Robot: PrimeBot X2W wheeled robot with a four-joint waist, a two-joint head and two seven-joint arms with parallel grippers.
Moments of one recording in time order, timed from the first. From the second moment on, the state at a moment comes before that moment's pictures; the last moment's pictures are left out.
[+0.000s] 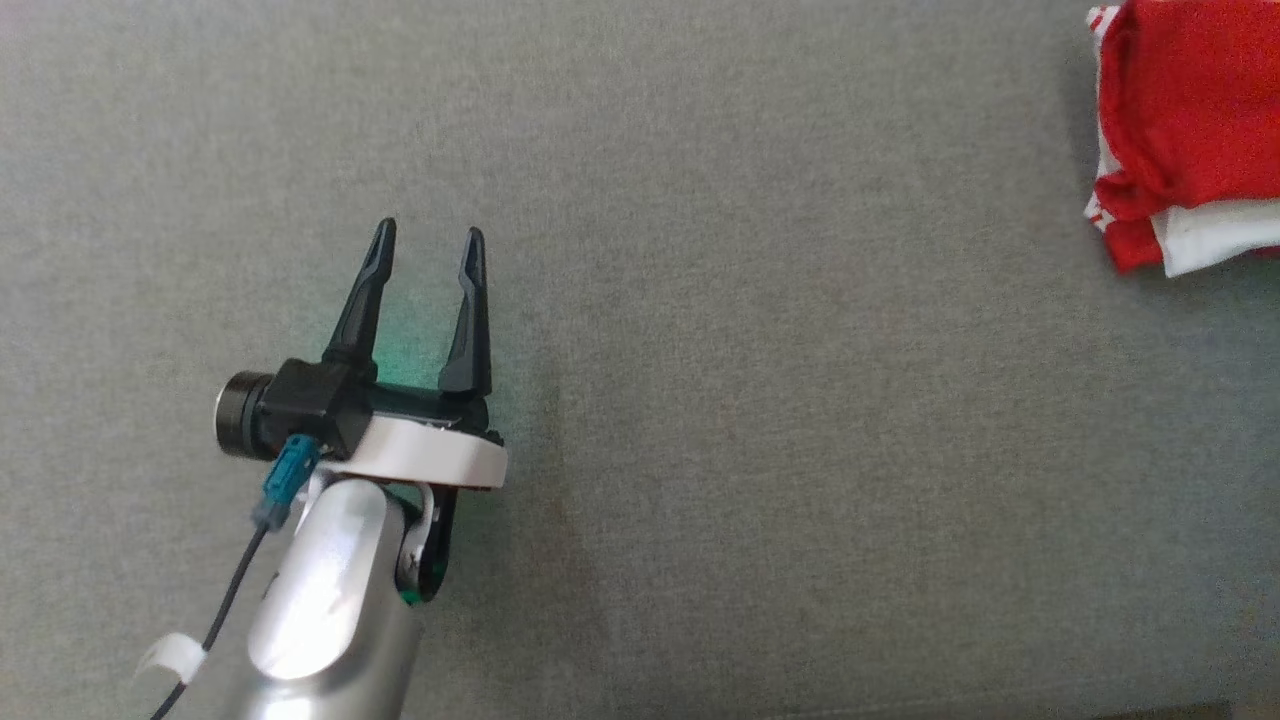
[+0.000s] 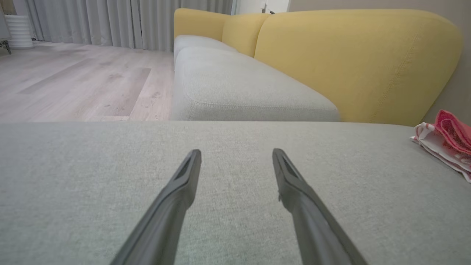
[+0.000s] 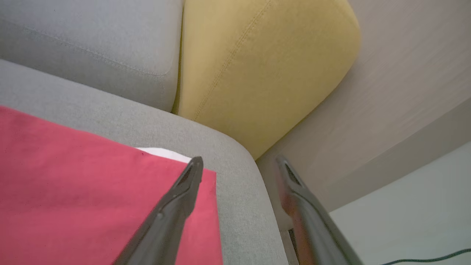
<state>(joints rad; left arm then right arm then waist) -0.40 0.04 -0.26 0.35 -0.22 -0.03 -0.26 -0.75 -0.54 -0.19 0.73 -0.22 0.13 -0.05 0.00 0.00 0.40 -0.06</state>
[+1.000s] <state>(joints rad) -0.19 0.04 -0.20 0.32 -0.27 0.01 -0.26 -0.22 -0.05 -0.03 0.42 0.16 0.13 -0.25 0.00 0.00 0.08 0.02</state>
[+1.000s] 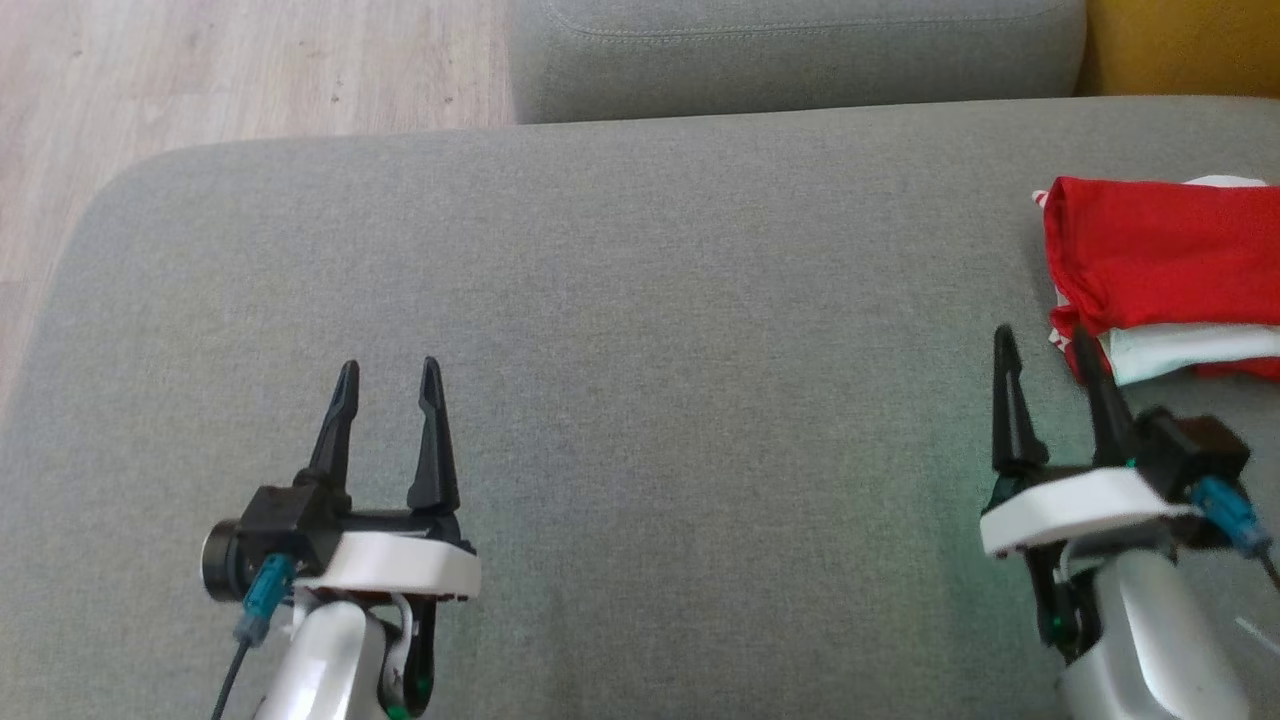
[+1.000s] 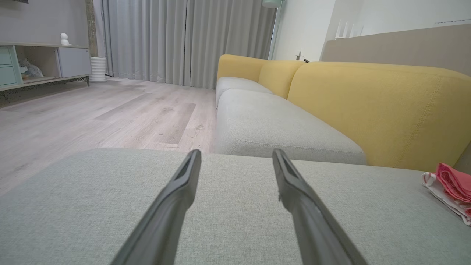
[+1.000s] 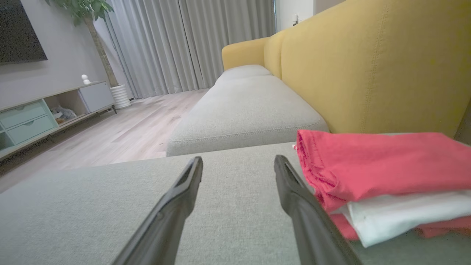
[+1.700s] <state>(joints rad) -0.16 0.04 -0.19 0.34 -0.34 0.01 -0.26 -0.17 -0.05 -0.01 0.34 0.20 0.13 -0.25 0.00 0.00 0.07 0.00</state>
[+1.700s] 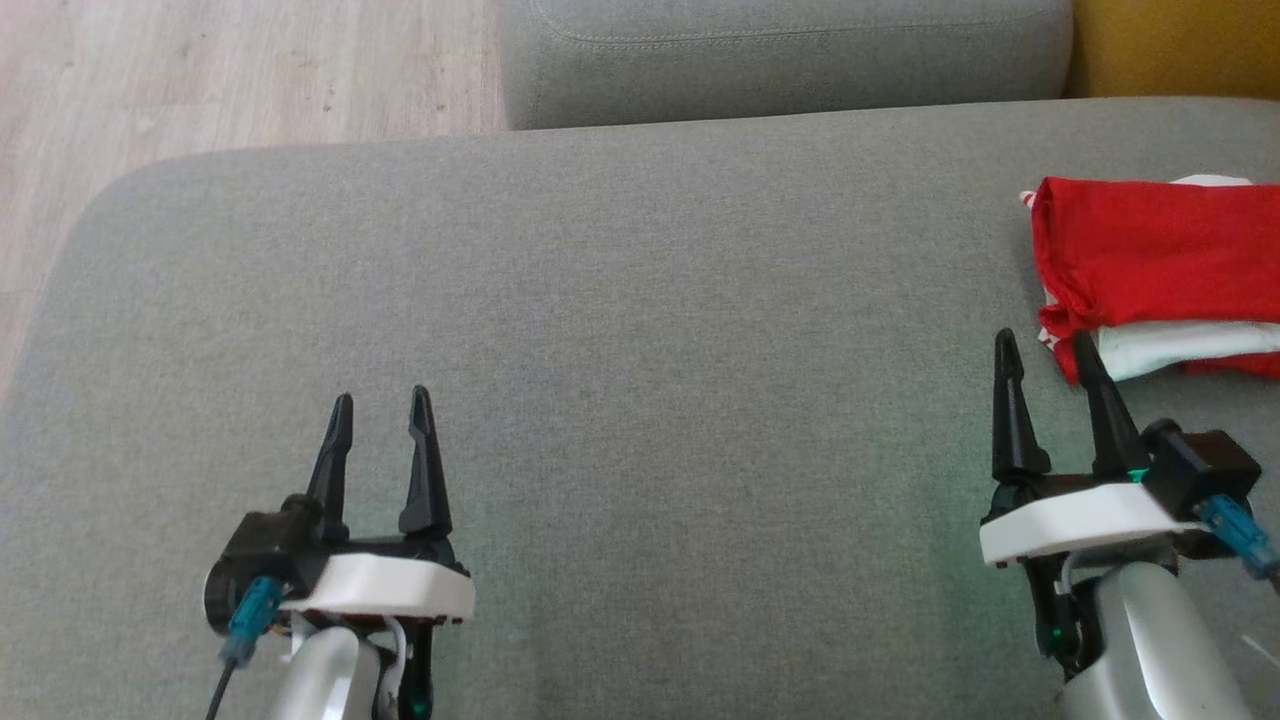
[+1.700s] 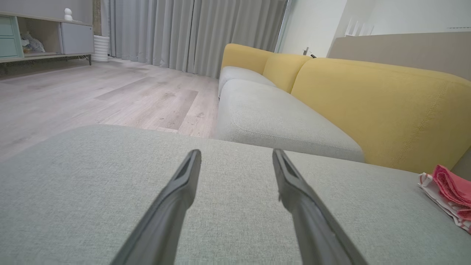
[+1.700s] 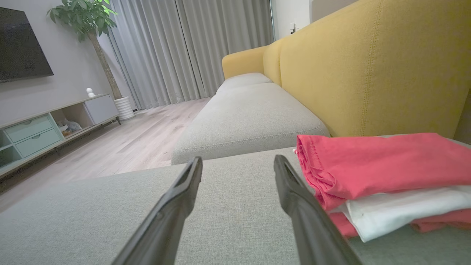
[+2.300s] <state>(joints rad) -0.15 0.04 -0.19 0.38 -0.45 0.01 -0.26 -0.16 -0.04 0.00 0.38 0.20 0.13 -0.25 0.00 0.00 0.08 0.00</state>
